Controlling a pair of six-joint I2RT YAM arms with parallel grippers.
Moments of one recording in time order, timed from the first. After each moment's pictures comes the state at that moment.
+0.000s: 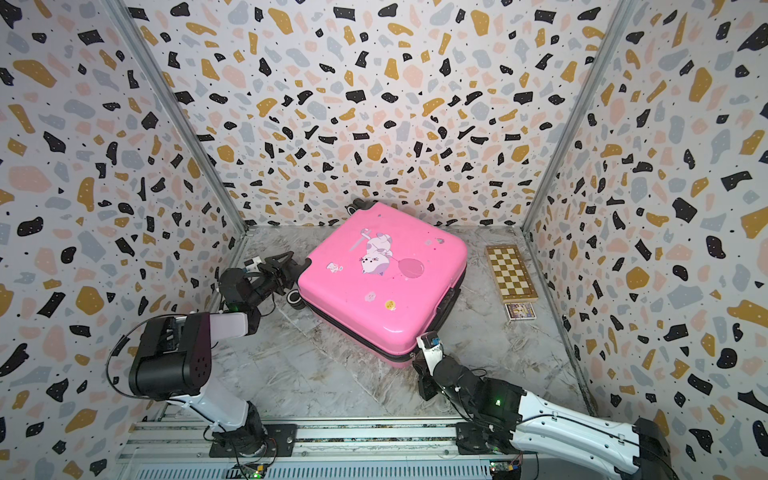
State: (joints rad) left arm 0.13 1.63 0.63 0.89 0.67 -1.54; right arm 1.17 0.62 0.34 -0.32 0.26 0.47
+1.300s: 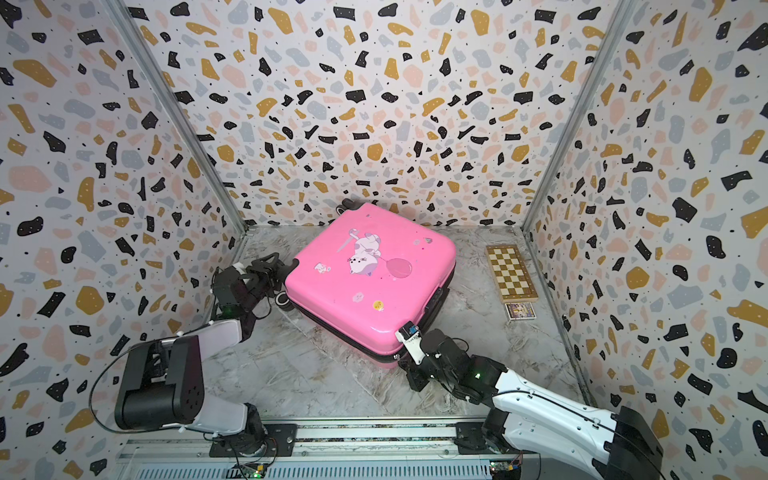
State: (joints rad) left arm 0.13 1.44 0.58 0.66 0.39 -1.44; right arm 0.92 0.90 0.50 -0.33 -0.14 0.27
